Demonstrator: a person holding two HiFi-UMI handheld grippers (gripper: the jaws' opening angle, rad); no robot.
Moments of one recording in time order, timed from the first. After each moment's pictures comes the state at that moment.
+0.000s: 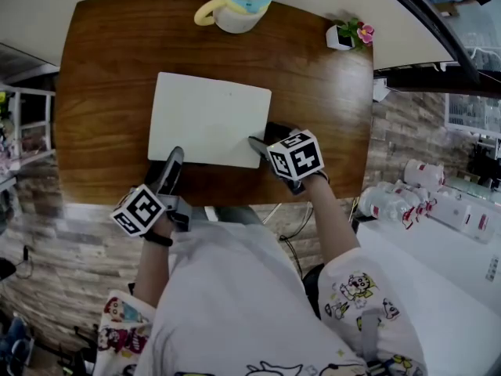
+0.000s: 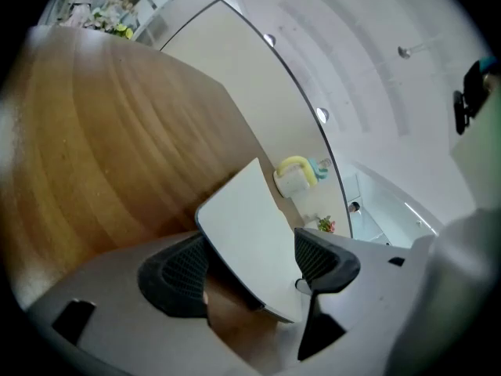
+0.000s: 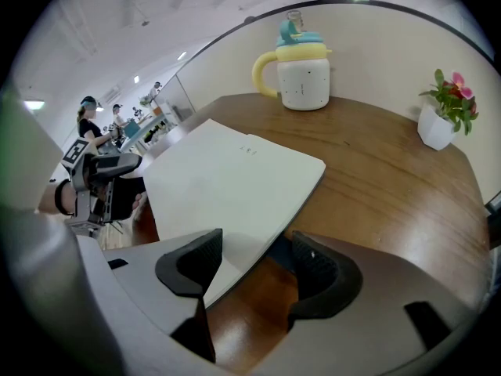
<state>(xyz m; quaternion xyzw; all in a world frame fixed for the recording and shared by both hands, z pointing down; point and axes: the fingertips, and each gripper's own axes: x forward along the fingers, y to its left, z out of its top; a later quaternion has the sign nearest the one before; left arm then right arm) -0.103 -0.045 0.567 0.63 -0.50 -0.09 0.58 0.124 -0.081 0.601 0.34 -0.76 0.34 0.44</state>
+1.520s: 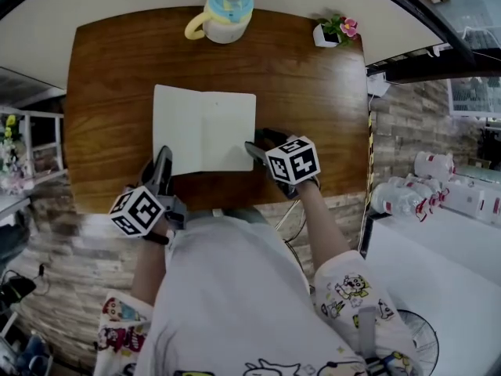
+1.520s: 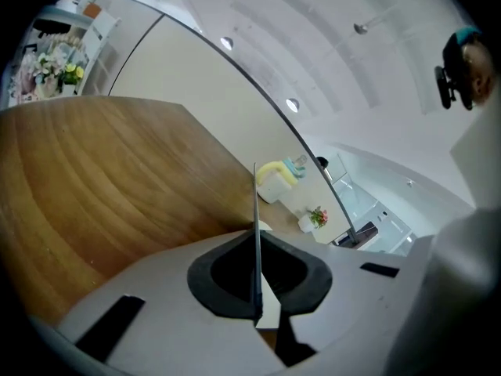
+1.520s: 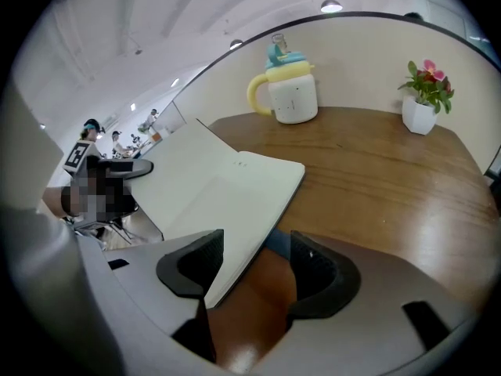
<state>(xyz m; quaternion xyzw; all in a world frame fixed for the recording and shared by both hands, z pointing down) -0.116 -0.070 0.526 0.71 -0.50 -0.04 0.49 0.116 -0.072 0.588 0.37 -0.78 0.36 0.35</state>
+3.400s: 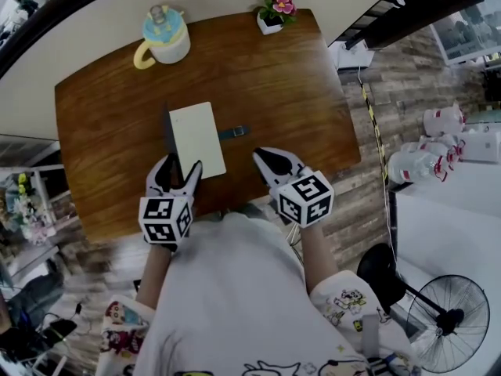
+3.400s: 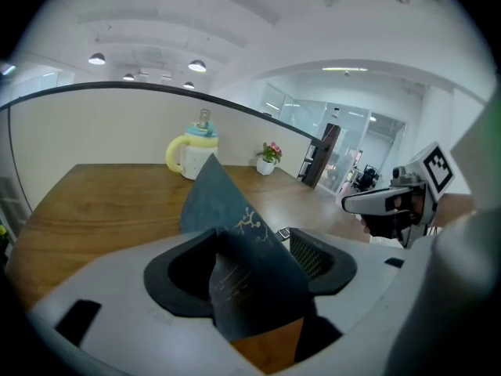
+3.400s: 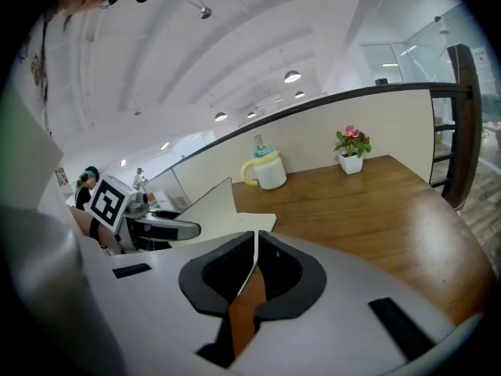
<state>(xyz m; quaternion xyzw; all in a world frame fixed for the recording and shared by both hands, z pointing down) 0.016 -0.049 0.495 0.86 -0.38 0.23 0.26 0.173 -0.013 0.466 0.51 -0.79 0.30 0.14</state>
